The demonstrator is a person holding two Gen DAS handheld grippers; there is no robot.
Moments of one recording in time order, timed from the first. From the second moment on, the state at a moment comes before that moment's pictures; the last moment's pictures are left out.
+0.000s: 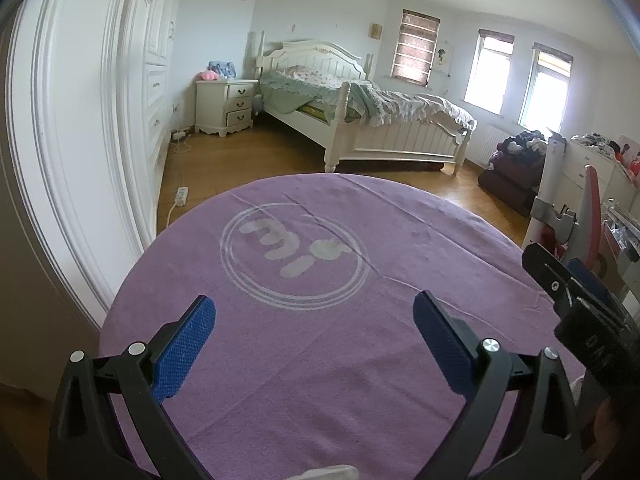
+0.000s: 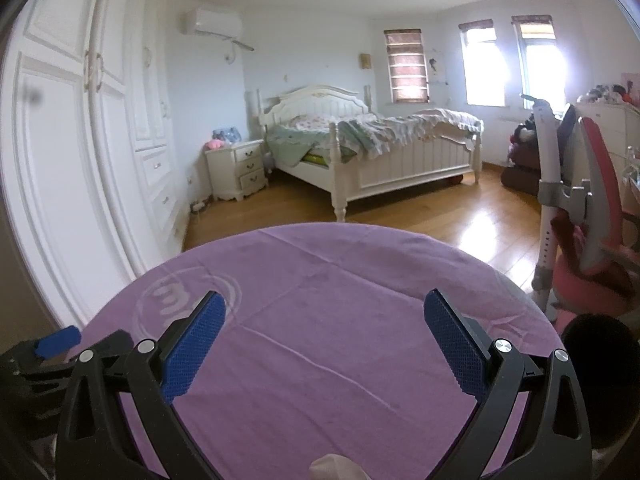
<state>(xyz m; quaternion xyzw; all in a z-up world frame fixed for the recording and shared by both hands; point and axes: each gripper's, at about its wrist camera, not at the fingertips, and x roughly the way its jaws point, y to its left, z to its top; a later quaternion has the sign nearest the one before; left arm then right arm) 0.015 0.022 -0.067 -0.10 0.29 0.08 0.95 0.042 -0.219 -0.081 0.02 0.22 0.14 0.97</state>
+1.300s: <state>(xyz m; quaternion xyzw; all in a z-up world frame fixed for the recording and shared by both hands) 0.015 0.023 -0.071 -0.09 0.29 0.07 0.95 0.042 -0.219 -0.078 0.03 0.21 0.14 0.97</state>
